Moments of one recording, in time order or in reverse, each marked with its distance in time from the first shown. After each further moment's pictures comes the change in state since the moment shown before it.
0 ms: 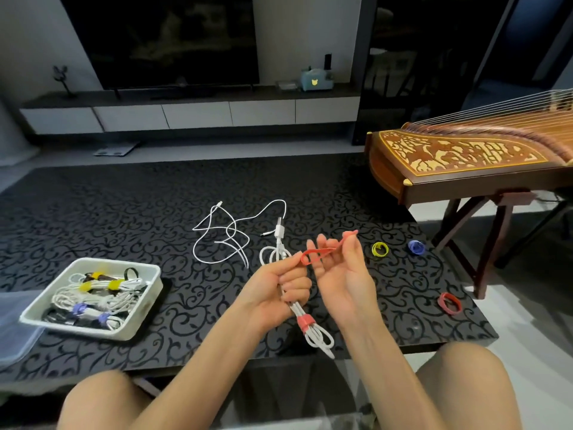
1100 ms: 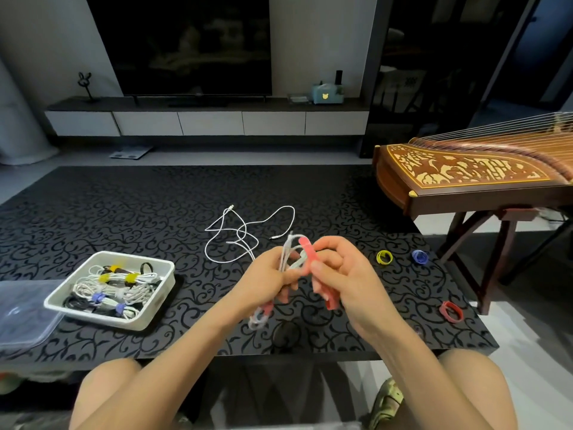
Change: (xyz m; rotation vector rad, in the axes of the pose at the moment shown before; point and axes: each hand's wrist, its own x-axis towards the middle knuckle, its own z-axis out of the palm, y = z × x) left_hand -0.029 0.019 -0.004 1.304 0.249 0.399; right_hand -0.036 -0.024 0.022 -0.914 -0.390 0.028
